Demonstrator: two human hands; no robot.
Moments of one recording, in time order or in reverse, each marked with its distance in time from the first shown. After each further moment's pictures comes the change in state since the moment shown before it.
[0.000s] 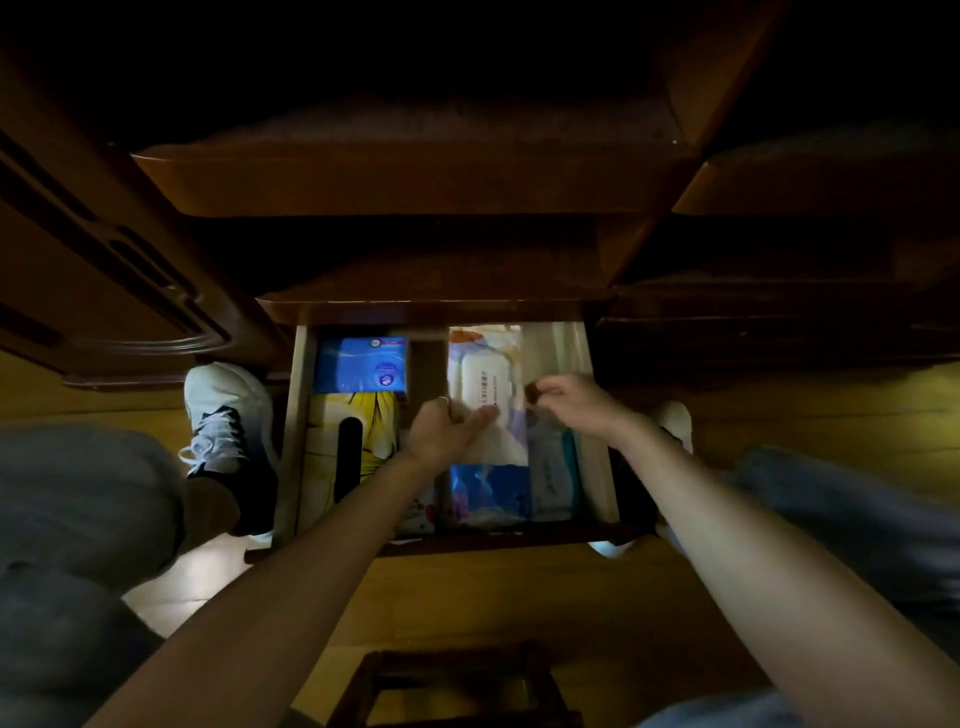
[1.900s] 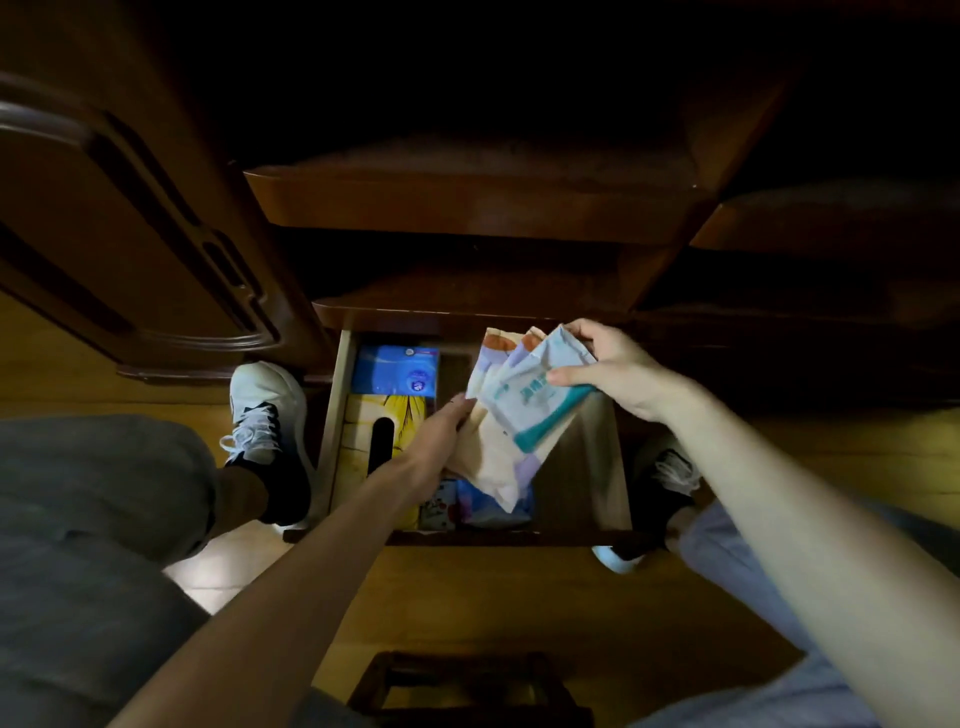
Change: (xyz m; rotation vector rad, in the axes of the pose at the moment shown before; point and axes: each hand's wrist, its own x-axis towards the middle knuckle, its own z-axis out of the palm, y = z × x) left_hand -0.054 0.009 -0.042 -0.411 -0.156 -0.111; right_hand -0.050 -0.063 -0.041 0.304 0.055 -0.290
